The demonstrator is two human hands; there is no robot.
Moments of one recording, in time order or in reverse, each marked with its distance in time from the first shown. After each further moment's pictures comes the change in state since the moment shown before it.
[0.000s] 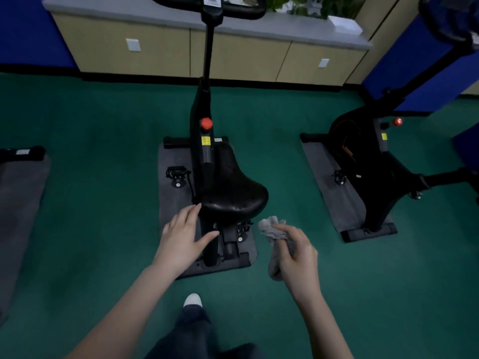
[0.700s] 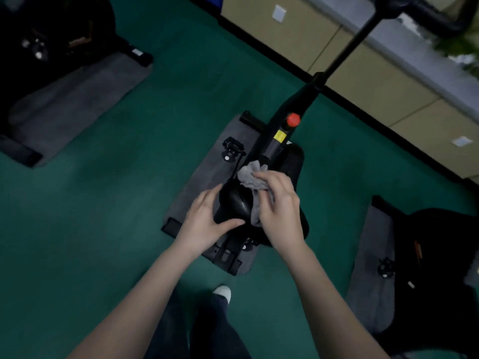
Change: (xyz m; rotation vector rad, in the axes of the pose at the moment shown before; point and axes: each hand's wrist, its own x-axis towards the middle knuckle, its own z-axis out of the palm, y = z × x) left_hand 0.040 0.010 0.081 -0.649 0.386 -0.484; right_hand 0.154 -0.027 0.098 -0.114 -0.544 -0.737
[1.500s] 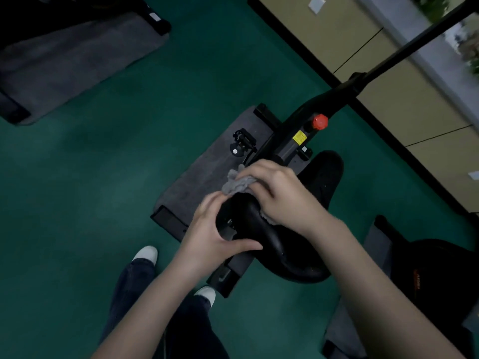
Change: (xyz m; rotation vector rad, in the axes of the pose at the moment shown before) left_hand 0.012 -0.021 0.022 -0.263 0.110 -0.013; right_hand 0.080 0.028 0.042 -0.144 -0.620 -0.283
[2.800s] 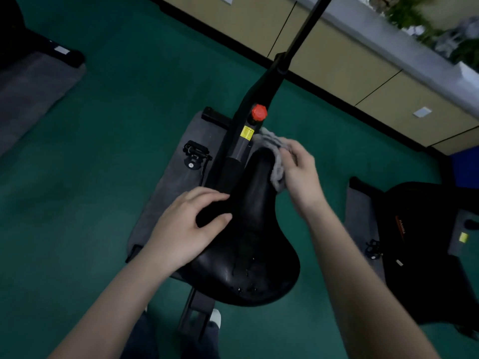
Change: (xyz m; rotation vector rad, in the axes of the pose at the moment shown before) left_hand 0.082 0.044 0.021 0.270 -0.306 0.207; right_hand -0.030 0.119 -0.036 0.619 0.747 0.637
